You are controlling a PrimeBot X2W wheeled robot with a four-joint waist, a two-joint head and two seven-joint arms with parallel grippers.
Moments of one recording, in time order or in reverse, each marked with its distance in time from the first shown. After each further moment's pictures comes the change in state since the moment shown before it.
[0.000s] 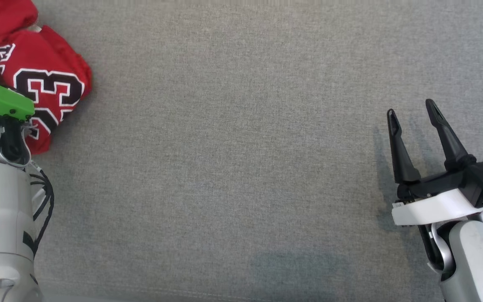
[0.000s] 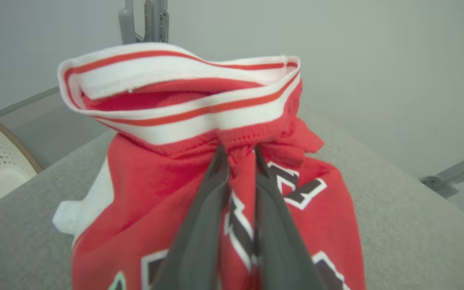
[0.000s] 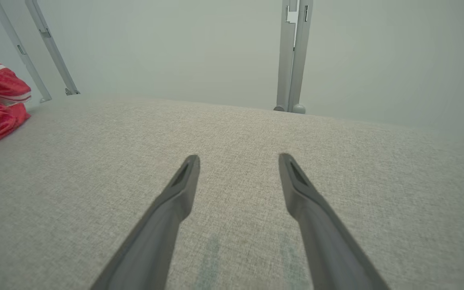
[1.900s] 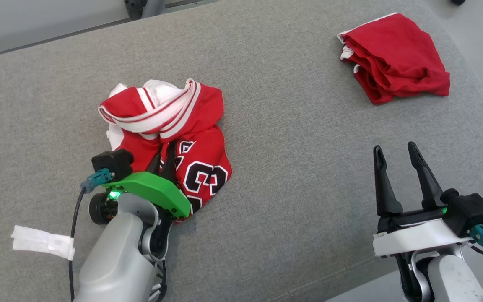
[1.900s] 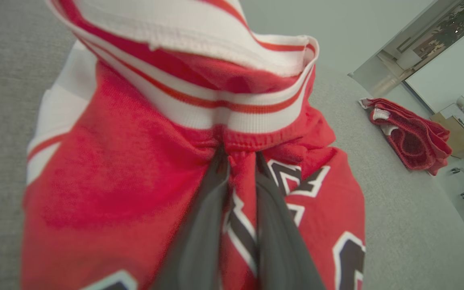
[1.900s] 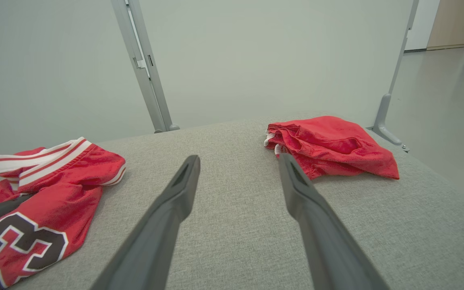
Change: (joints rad) left arm 0.447 -0.188 -0.538 -0.408 -0.138 0.061 0.006; right arm 0.140 0.159 -0.033 0.012 0.056 0.000 0.000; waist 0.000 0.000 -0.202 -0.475
